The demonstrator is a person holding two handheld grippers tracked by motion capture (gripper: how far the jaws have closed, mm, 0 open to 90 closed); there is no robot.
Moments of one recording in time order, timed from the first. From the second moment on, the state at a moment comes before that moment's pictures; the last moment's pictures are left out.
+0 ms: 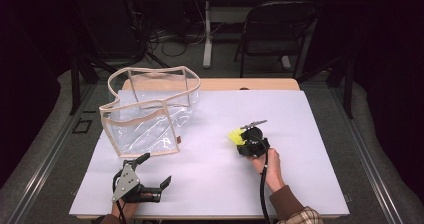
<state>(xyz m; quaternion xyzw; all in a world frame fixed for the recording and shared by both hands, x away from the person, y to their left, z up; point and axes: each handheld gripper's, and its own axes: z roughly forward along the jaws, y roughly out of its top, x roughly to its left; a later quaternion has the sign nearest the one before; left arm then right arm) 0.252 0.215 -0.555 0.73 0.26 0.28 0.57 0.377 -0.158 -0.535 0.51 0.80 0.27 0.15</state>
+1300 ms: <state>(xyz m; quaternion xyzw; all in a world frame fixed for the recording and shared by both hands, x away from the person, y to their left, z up) 0.251 0.215 -0.555 0.73 0.27 0.28 0.57 0.366 -0.167 -0.504 0.48 0.81 0.29 0.19</state>
